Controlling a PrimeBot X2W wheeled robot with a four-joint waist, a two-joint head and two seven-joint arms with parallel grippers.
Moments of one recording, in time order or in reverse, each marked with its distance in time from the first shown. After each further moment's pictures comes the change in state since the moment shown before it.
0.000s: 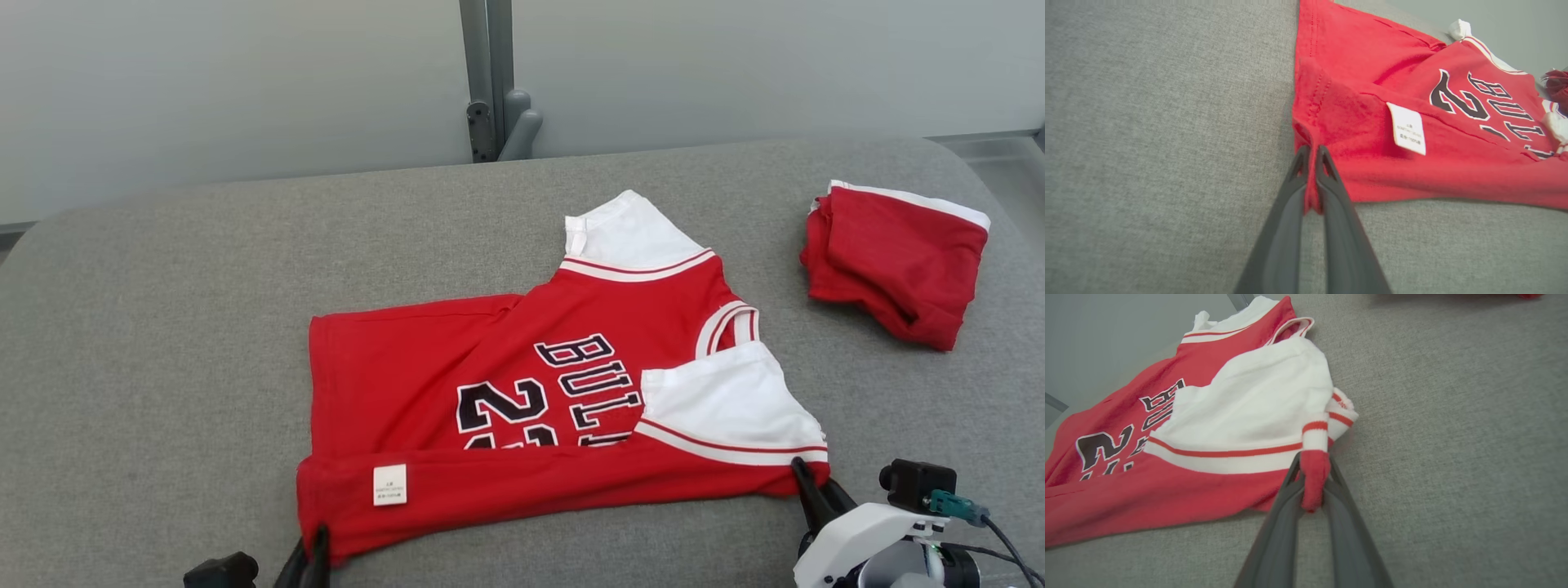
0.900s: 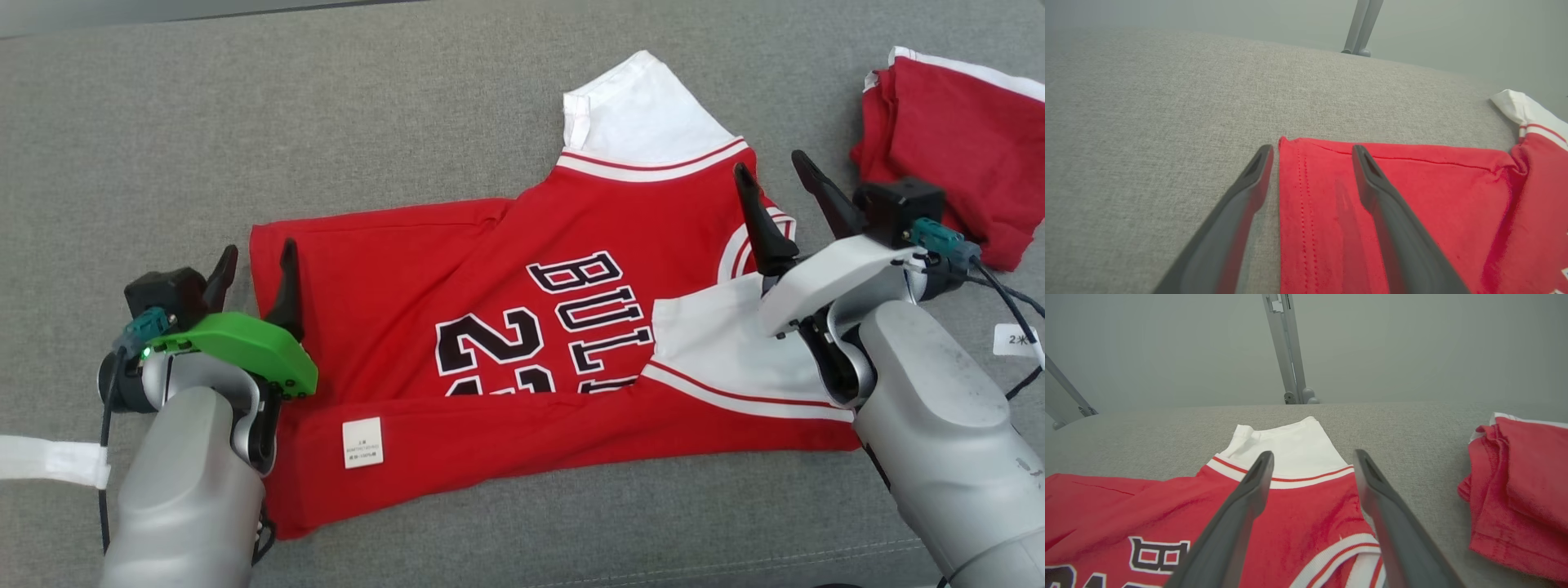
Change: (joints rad) left arm -0.559 0.022 0.044 0.191 0.133 0.000 0.000; right arm -0.456 -0.020 0.036 -0.096 -0.194 0.000 0.000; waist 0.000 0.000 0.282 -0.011
